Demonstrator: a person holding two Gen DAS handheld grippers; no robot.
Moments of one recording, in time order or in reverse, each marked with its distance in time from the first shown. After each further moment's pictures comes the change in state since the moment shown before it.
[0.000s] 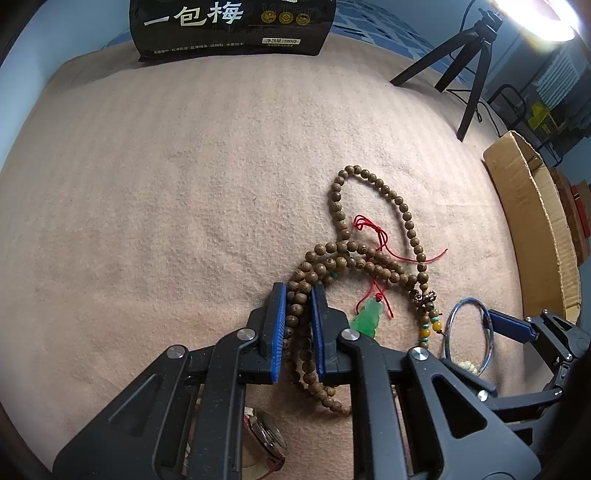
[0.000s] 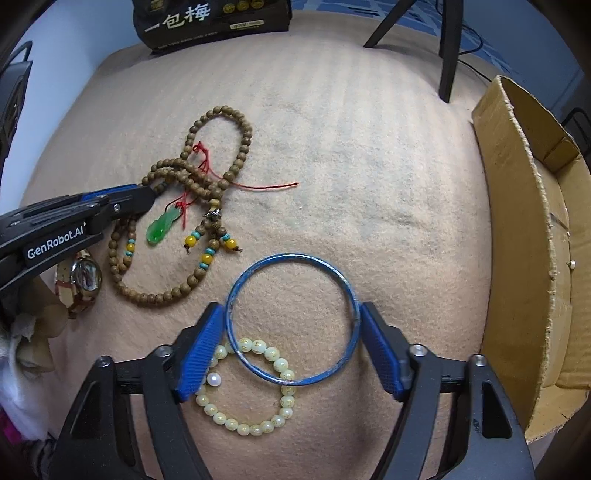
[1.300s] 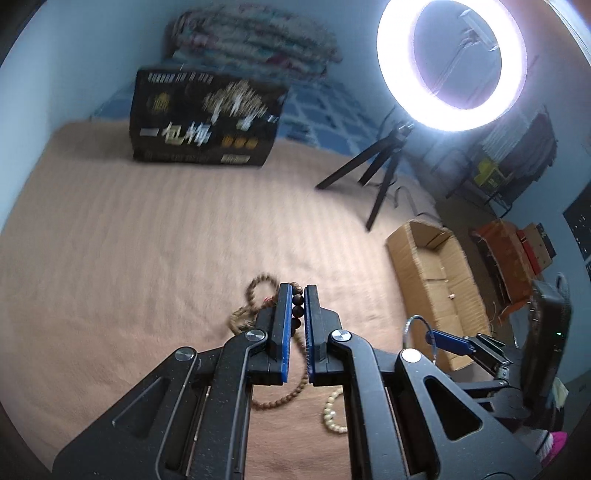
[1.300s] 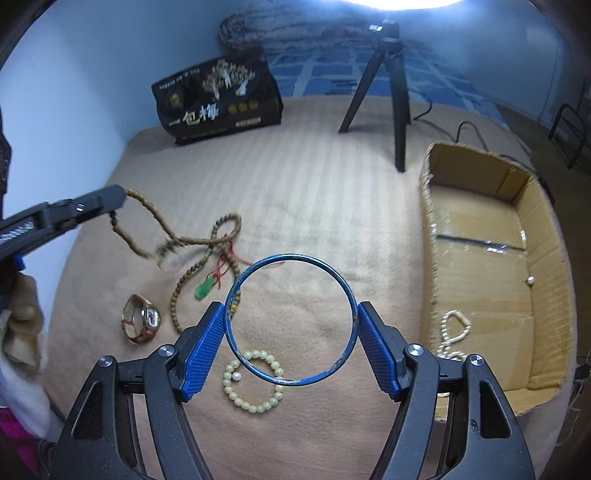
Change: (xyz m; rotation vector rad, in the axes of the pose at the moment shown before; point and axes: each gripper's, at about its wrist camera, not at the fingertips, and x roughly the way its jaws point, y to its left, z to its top) left arm -0.132 -0.023 0.015 -0.019 -0.277 -0.214; right arm -0.107 -0.063 -0.004 0.055 -0.249 0.101
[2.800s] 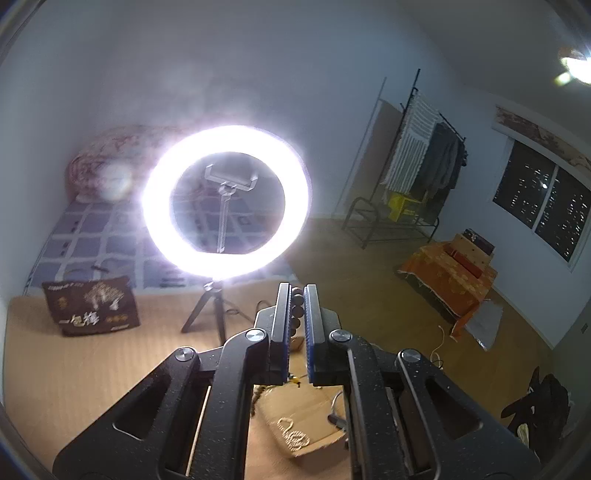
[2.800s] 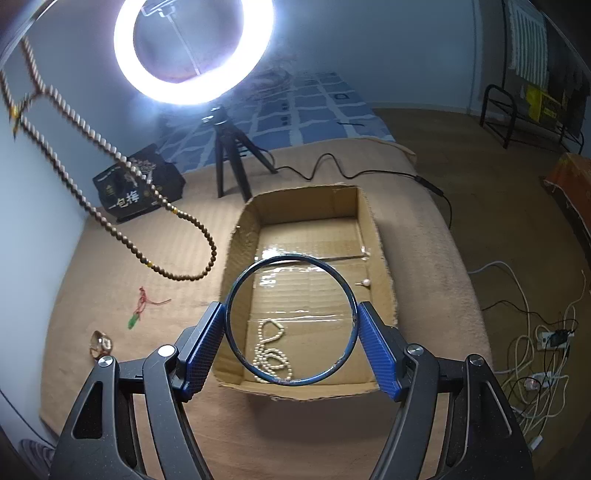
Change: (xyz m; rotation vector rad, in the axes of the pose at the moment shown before) left arm -0.128 -0.240 0.107 0.286 -0.288 -0.227; right arm -0.109 -0.157 -0.023 0.182 -0.172 -0.115
